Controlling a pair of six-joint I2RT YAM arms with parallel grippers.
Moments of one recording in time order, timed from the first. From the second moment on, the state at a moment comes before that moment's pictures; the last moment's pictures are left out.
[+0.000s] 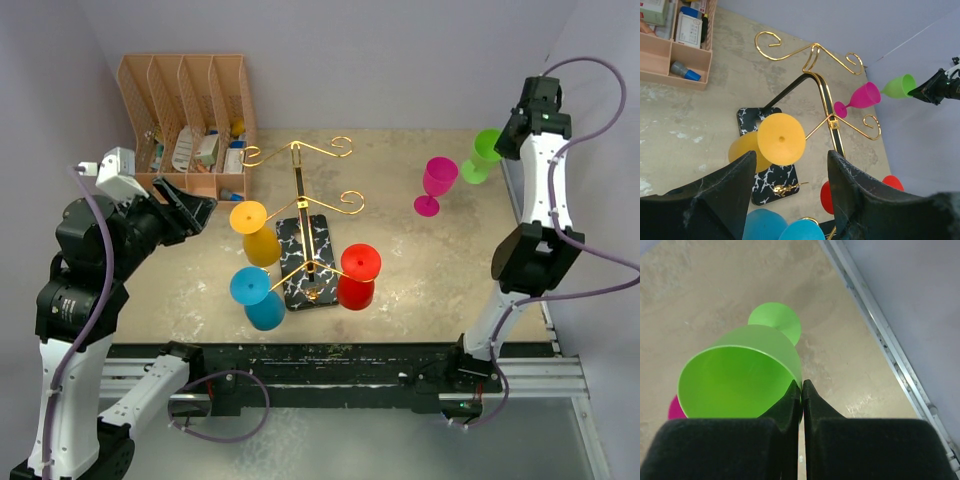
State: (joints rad) left arm -0.22 0.80 1.42 -0.86 0.10 -0.61; right arm -0.23 1.93 2.09 -0.96 0.22 0.26
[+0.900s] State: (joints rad) left arm -0.22 0.73 1.42 -0.99 0.00 -0.55; right arm -0.22 1.84 1.79 -0.85 0.17 0.26
